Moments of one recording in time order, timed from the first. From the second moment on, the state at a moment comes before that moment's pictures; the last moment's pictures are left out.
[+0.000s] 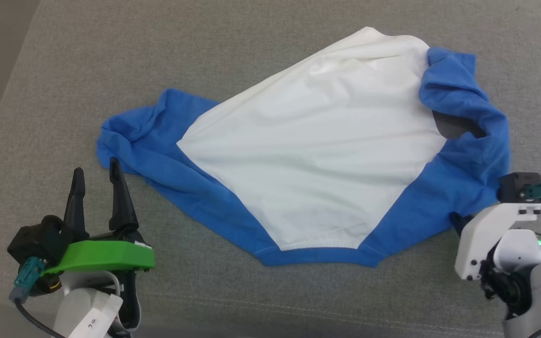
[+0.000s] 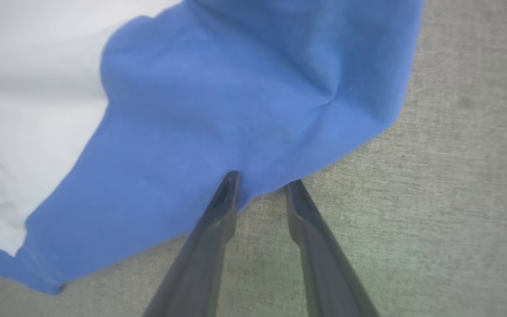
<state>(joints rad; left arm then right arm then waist) -0.15 0.05 0.08 0.05 -0.36 -0.02 -0.26 -0.20 -0.07 -0.16 0.12 0.15 0.13 0.69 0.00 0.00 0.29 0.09</state>
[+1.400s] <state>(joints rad) -0.18 0.05 -0.21 0.30 -0.51 0.08 0.25 -0.05 -0.05 -0.35 0.03 0.16 0.13 0.59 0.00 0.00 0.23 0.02</state>
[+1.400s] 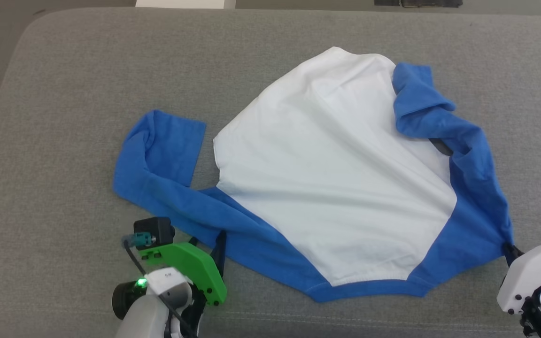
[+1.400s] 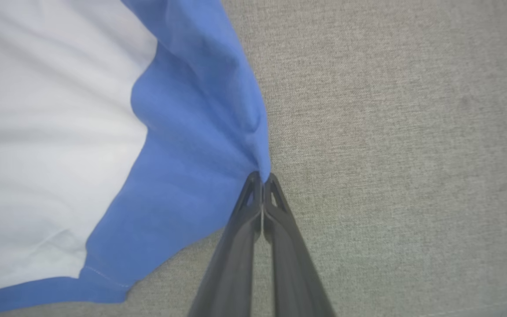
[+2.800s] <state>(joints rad) -0.79 0.27 0.00 -0.14 -0.72 0.06 0.48 -0.79 -0.31 -0.02 -0.17 0.17 0.13 0.85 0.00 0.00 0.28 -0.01</state>
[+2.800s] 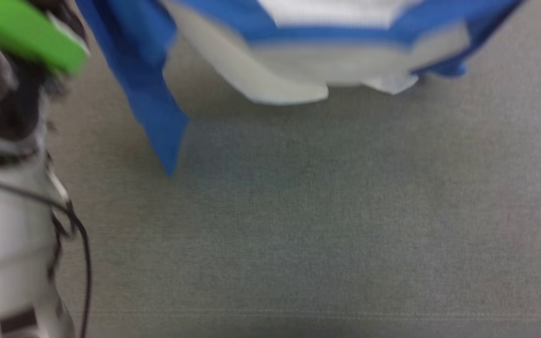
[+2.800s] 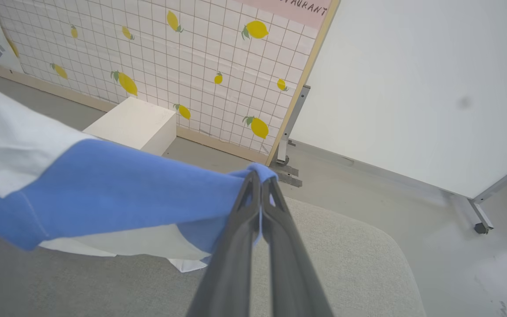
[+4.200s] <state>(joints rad) -1.02 0.36 -0.10 0.53 -0.54 -0.08 0.14 -1.18 -0.23 0.08 0.50 0.12 0.13 0.29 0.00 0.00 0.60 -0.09</state>
